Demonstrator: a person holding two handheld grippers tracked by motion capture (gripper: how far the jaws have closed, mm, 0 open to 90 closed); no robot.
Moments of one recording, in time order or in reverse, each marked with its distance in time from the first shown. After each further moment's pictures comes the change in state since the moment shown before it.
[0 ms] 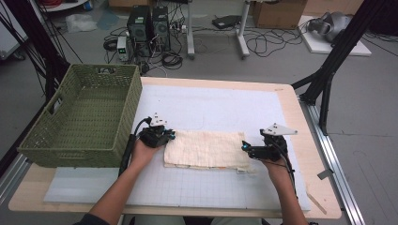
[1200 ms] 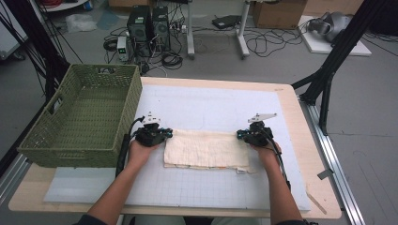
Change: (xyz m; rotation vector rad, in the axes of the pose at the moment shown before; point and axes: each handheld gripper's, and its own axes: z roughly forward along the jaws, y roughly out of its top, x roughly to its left) left arm 0.008 -0.001 -0.011 -0.082 -0.042 -0.075; right arm -0.019 0.013 0.065 0.173 0.138 -0.031
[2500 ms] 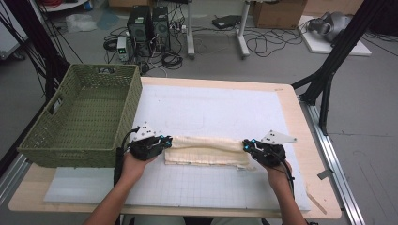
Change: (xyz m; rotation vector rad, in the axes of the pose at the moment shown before) left arm -0.037 -0.017 -0.044 -0.086 -0.058 0.088; right arm 0.044 -0.039 -0.064 -0.228 0.003 -0.085
